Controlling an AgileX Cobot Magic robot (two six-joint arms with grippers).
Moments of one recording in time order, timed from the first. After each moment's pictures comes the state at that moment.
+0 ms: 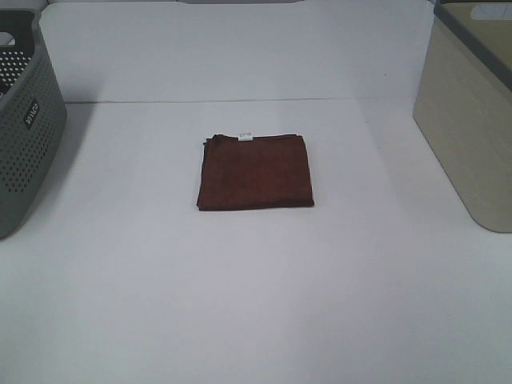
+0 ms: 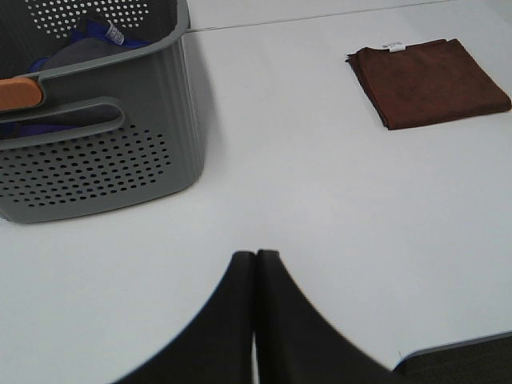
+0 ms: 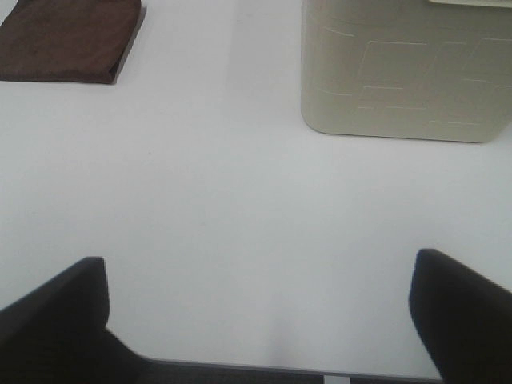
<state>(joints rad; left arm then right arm) 0.02 -0.01 -0.50 -0.16 1.06 0.16 0.03 0.00 -0.46 0.06 1.11 -0.08</state>
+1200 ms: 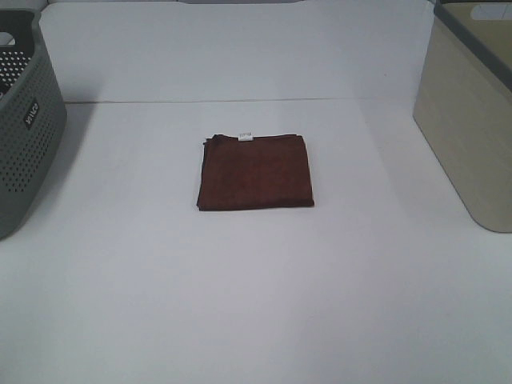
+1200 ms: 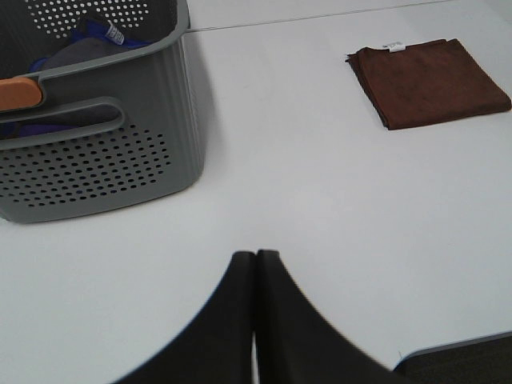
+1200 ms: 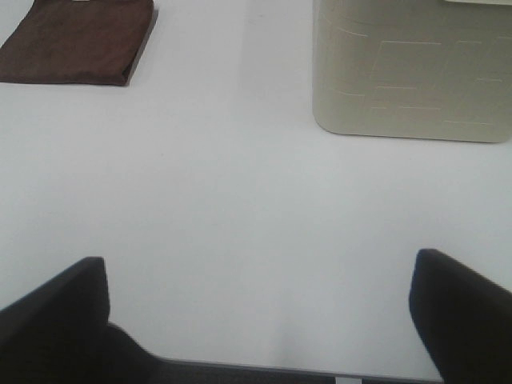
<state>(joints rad) 0.02 -0.01 -0.50 -0.16 1.06 0.16 0.03 0.00 -0.46 0.09 1.11 -0.08</state>
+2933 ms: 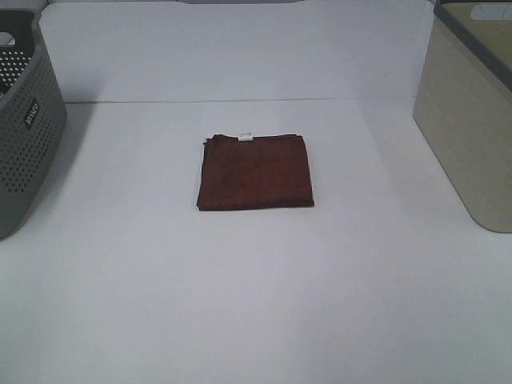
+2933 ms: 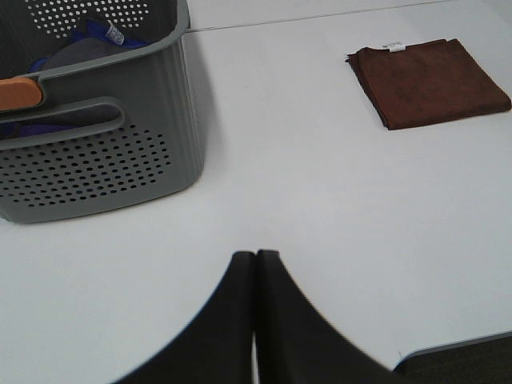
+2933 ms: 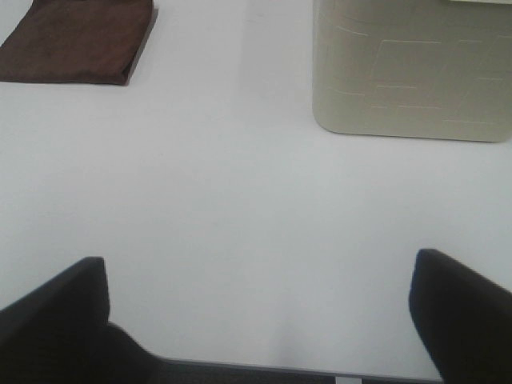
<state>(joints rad) 0.02 -0.01 -0.50 -0.16 1.06 0.16 0.03 0.00 -0.46 0.09 1.11 -0.08</state>
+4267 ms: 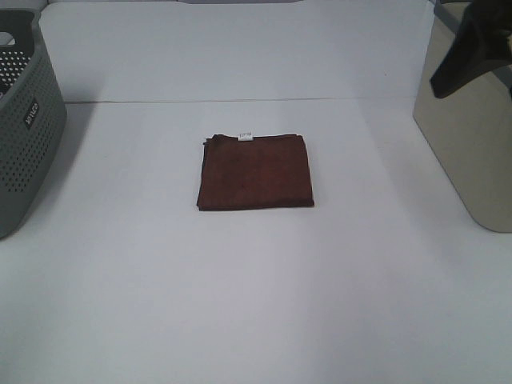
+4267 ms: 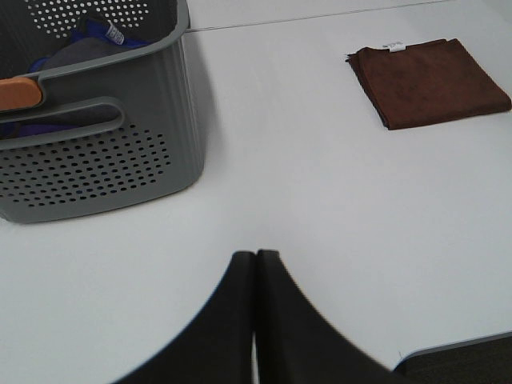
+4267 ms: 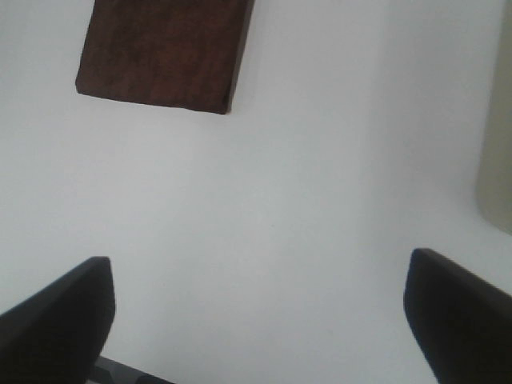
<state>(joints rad) 0.02 -0.01 -0.50 -0.16 1.06 0.16 0.09 1.41 -1.23 0.34 1.05 -0.19</state>
